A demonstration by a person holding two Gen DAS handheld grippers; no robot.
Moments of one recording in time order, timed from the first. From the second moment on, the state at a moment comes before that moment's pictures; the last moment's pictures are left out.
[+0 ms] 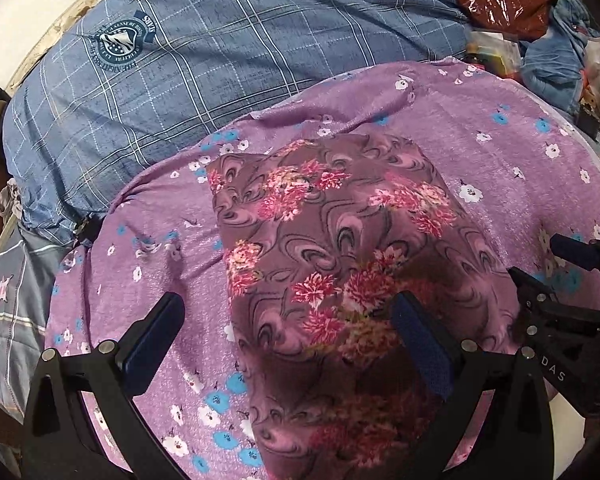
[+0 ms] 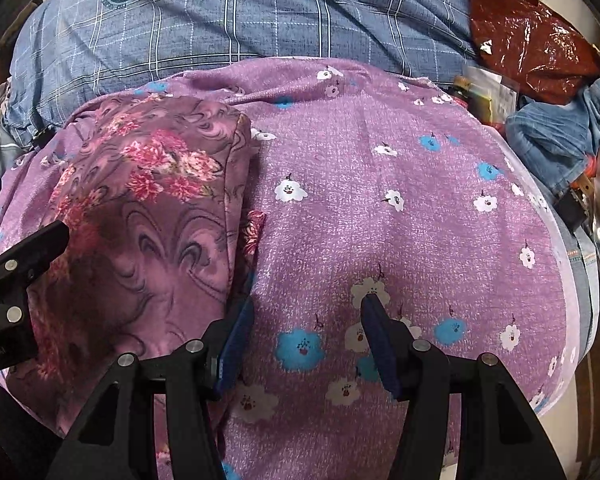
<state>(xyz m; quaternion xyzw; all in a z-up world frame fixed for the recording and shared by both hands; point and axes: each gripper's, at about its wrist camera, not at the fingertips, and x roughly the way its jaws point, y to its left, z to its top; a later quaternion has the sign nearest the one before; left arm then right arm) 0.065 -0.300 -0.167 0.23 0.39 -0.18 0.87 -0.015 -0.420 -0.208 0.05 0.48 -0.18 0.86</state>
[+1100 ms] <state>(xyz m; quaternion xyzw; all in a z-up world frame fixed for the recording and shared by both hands) 0.233 -0.287 -0.217 0.19 0.48 -0.10 0.85 0.122 -0.446 -0.222 0.20 0.46 -0.06 0.86</state>
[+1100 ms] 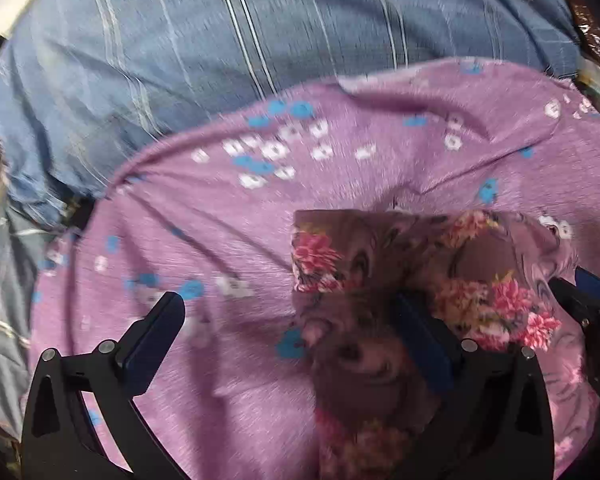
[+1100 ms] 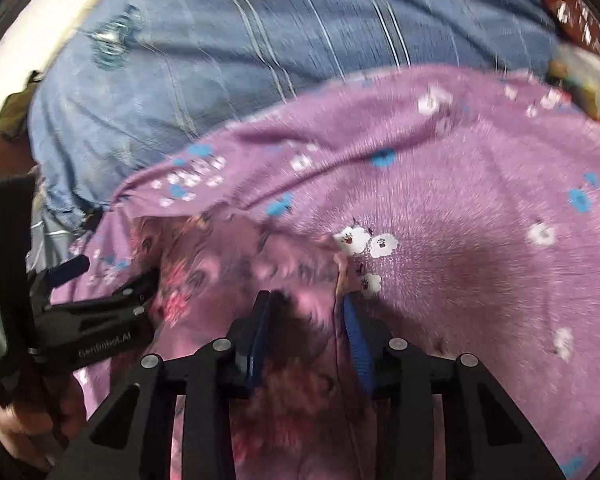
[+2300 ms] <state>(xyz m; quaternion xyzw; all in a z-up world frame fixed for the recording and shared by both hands) 0.058 -0.221 -0.217 0.23 0.43 -0.13 0.86 -0.027 -0.388 -0.226 0.17 0.51 -0.03 0.84</state>
